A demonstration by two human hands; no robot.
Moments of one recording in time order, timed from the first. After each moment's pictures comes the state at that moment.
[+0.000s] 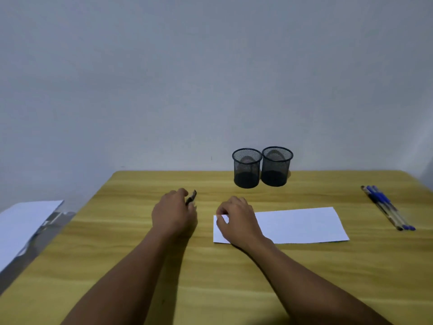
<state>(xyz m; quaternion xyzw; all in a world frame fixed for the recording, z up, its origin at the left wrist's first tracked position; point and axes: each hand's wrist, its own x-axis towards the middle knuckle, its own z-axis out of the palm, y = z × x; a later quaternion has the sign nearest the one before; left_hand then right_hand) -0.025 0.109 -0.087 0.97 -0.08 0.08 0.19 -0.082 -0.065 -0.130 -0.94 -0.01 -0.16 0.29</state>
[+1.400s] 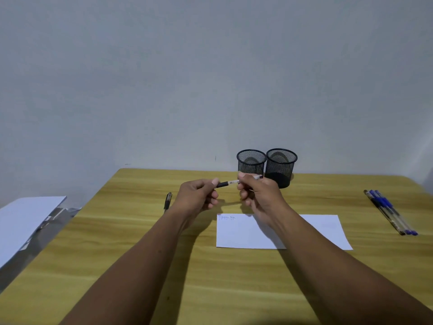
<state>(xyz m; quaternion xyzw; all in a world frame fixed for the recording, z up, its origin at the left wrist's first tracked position) -0.026 0.077 -0.060 0.67 -0.05 -0.15 0.73 -0.077 -0.094 -0.055 -0.54 0.13 -0.09 0.83</state>
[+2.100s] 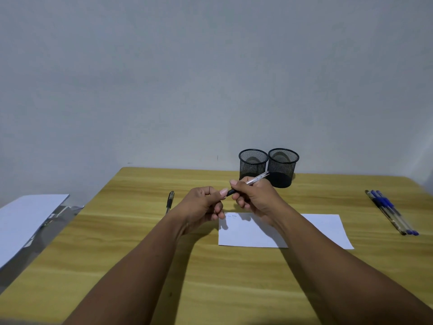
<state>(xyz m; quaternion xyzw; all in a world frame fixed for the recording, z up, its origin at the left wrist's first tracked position) -0.043 0.086 -0.059 0.65 -0.13 -0.28 0.69 -0.083 -0.091 -0.052 -0.64 0.05 -0.02 0.76</state>
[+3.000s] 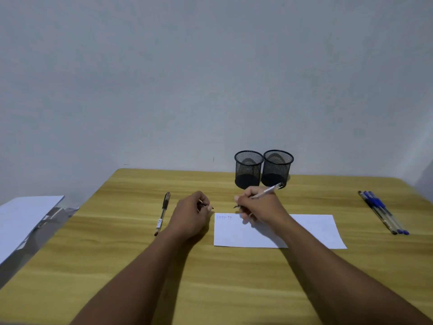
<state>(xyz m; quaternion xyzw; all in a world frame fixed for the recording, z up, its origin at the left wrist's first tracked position) -0.036 0.098 -0.103 0.89 -0.18 0.02 0.42 -0.099 -0.108 -0.076 -0.71 0.10 -0.06 0.70</state>
